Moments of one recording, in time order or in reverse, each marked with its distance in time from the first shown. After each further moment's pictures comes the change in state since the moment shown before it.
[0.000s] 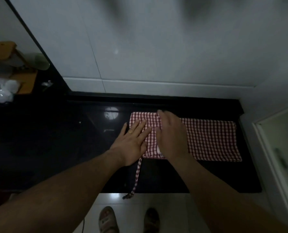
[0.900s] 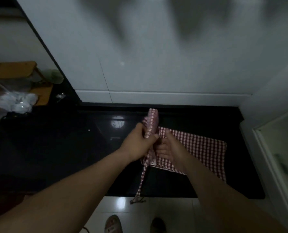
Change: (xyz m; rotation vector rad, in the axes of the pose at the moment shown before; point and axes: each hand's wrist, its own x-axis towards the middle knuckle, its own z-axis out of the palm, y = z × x) left_hand -0.012 0.038 -0.068 -1.017 0.220 -0.366; right_hand -0.007 0.002 -0.018 1.319 -0.690 0.813
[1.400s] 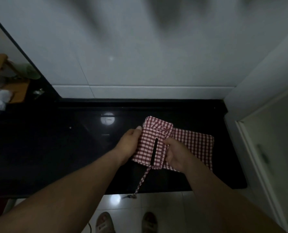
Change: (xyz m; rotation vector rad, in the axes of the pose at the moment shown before) left_hand 0.023 -0.025 0.049 -0.349 -0.124 -0.326; right_hand -0.018 0.014 -0.055 0.330 0.072 0.066
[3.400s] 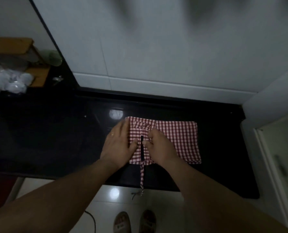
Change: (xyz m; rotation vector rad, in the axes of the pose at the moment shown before) left_hand -0.023 -0.059 -0.063 1.032 0.442 0.466; right_hand 0.024 0.038 0.066 -1.350 0.137 -0.644
